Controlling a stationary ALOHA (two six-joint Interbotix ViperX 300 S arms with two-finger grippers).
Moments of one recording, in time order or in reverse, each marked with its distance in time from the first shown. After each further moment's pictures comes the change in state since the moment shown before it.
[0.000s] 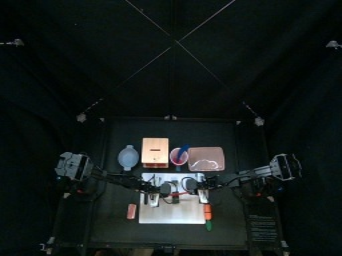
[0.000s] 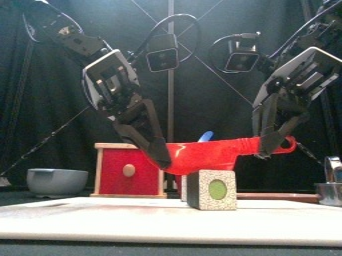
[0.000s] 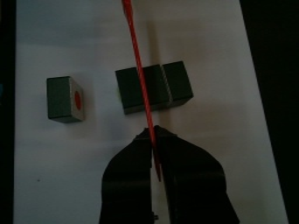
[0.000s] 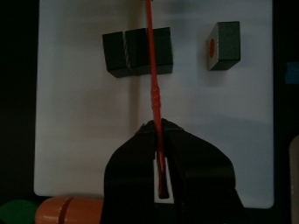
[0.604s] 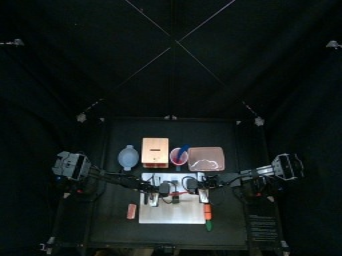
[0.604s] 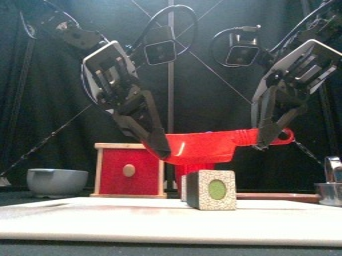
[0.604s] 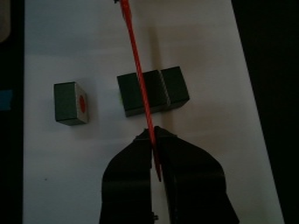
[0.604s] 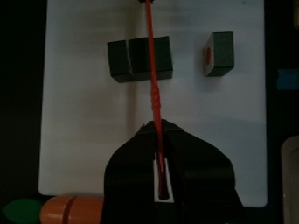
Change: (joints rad) left arm 0.000 -0.029 0.003 0.002 0.000 0.000; right arm 0.000 -0.044 -0.002 0.000 0.003 0.002
